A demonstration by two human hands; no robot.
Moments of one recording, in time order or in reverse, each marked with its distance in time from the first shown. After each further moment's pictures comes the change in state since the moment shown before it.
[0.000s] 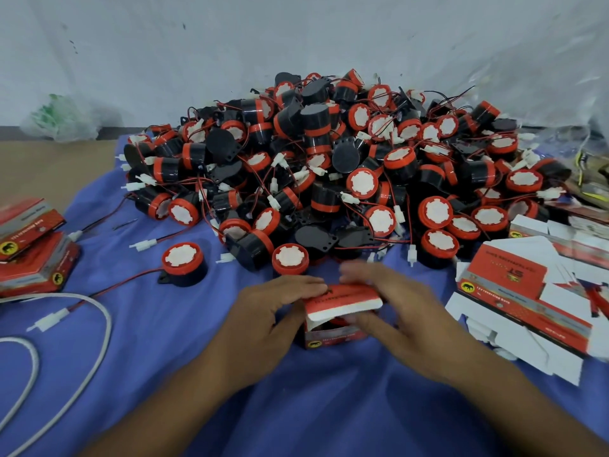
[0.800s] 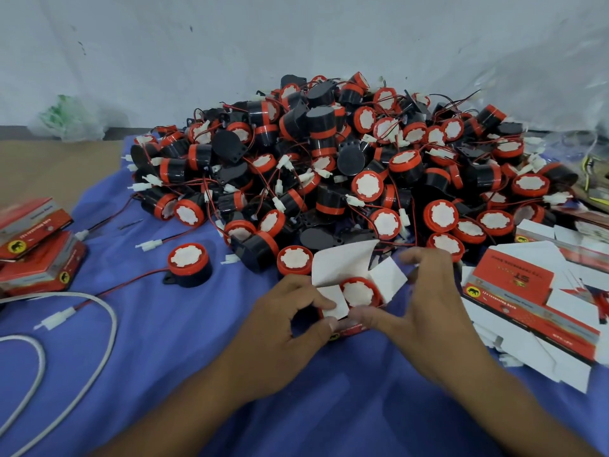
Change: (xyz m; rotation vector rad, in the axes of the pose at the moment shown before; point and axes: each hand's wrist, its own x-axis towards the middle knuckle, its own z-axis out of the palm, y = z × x) left_hand -0.002 0.011 0.007 -0.007 -0.047 -0.029; right_hand 0.002 -0.016 0.001 -0.069 0.247 0.451
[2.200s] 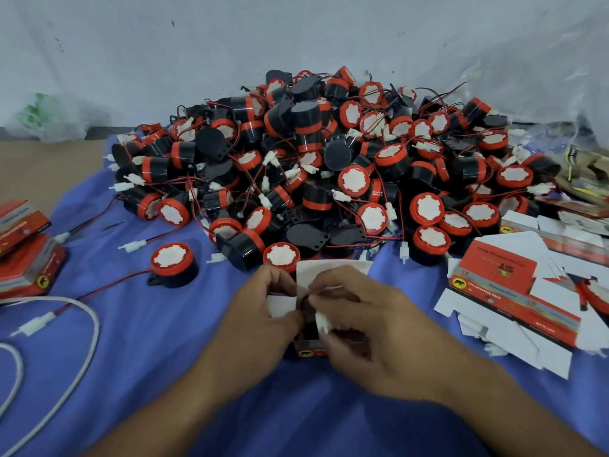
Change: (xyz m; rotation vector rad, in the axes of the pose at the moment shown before) left_hand 0.003 0.014 0.000 -0.330 0.109 -0.416; right_hand -0.004 -0.019 -0.003 -0.003 -0.316 -0.612
